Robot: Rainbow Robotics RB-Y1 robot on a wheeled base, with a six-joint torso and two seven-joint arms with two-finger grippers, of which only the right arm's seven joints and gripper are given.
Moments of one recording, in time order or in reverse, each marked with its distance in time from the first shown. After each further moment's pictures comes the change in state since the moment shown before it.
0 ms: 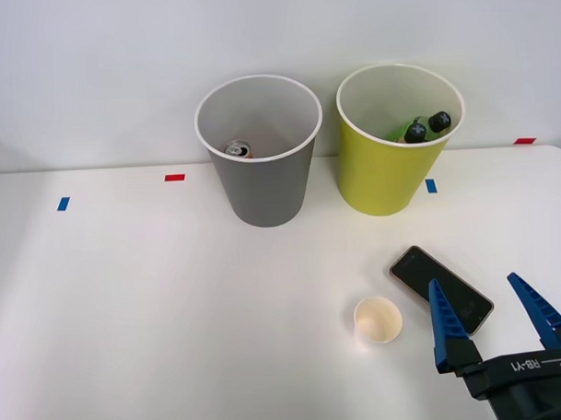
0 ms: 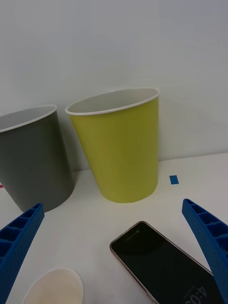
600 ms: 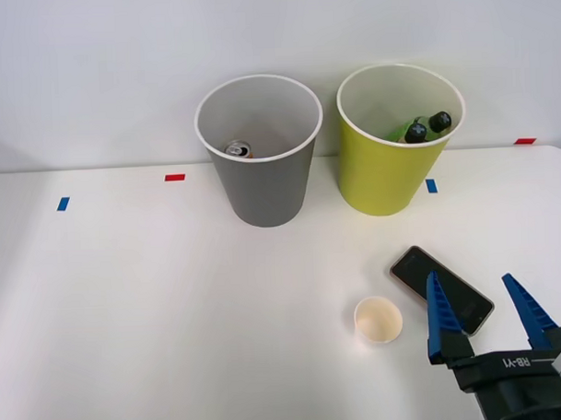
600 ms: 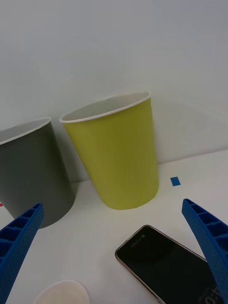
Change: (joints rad) arm -0.030 0.142 -0.015 0.136 0.281 -0.123 -0.290
